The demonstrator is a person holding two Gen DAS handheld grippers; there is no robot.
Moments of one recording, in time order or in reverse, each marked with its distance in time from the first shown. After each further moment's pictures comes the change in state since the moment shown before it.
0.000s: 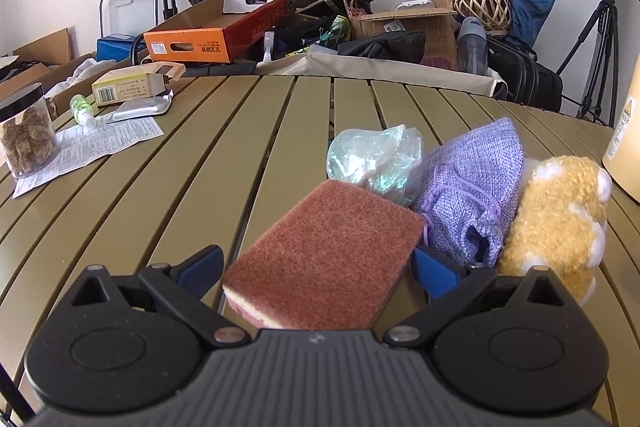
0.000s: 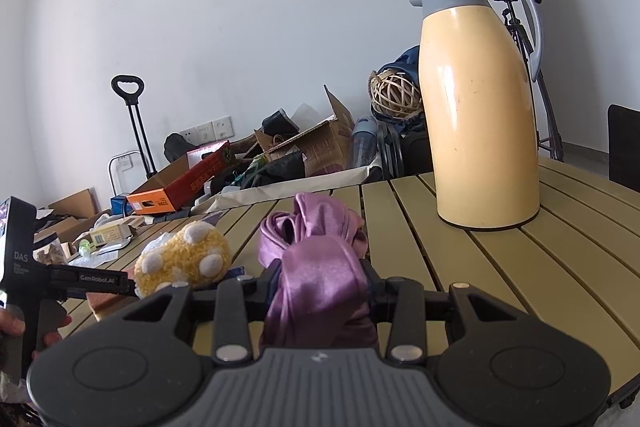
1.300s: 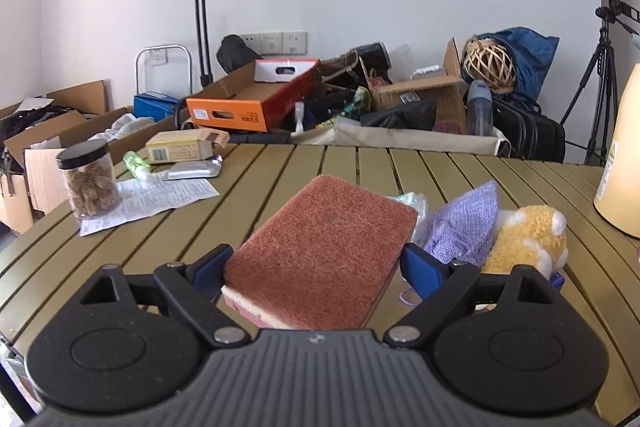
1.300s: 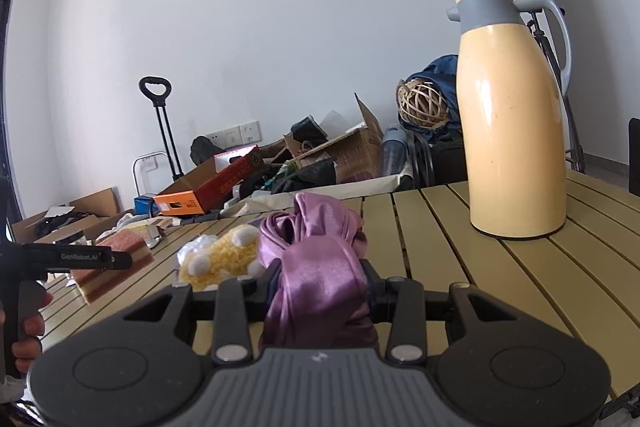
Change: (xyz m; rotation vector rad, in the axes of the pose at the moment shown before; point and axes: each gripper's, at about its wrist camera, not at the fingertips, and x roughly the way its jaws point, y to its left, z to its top) left arm -0.084 0.013 -0.005 -0.010 -0.201 0.076; right arm -0.016 0.027 0.001 -0.033 -0.028 0.080
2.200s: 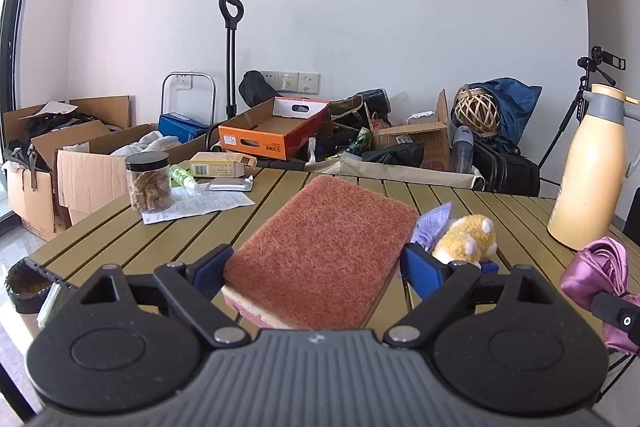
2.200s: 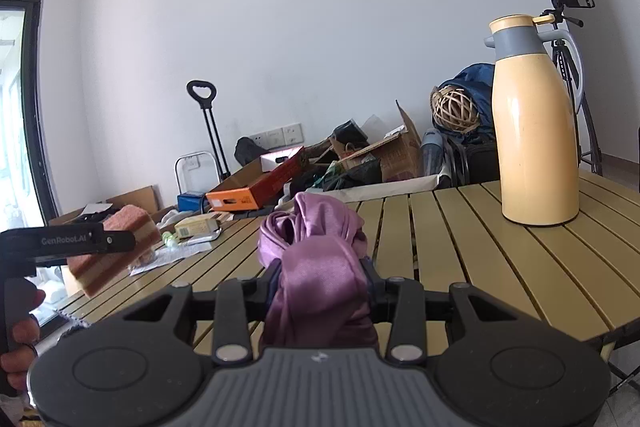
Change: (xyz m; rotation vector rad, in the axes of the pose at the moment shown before) left arm -0.150 0.031 -0.025 -0.061 -0.097 -0.019; right arm -0.086 0.059 -0.009 -0.009 0.024 0.078
